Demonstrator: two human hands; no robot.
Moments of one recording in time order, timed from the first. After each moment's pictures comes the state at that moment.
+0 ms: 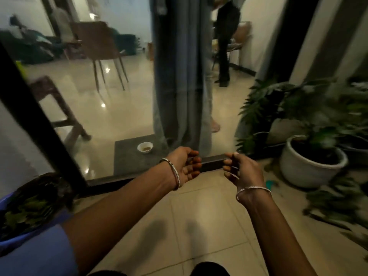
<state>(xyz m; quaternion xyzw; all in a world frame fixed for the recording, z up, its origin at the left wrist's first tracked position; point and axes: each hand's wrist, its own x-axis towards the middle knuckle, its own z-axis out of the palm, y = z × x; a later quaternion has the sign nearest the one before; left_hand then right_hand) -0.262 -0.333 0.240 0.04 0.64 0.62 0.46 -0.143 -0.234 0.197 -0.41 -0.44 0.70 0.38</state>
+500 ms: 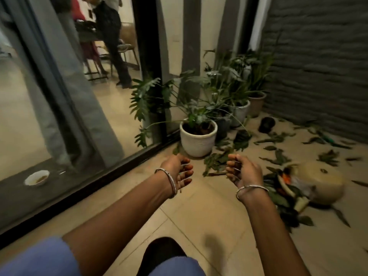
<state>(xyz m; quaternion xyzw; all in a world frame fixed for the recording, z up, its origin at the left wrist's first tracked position) -0.017 -0.239 0.231 0.18 0.62 0.47 0.60 0.153 -0.195 0.196 -0.51 -0.26 0.59 0.57</state>
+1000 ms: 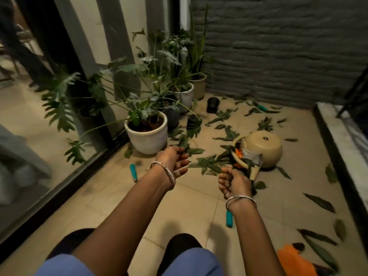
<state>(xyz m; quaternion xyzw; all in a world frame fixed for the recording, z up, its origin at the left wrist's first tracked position) 0.075 -0.149 0.210 0.26 0.59 0.39 0.66 0.237 -0.182 0.112 -0.58 -0.07 0.51 0.64</state>
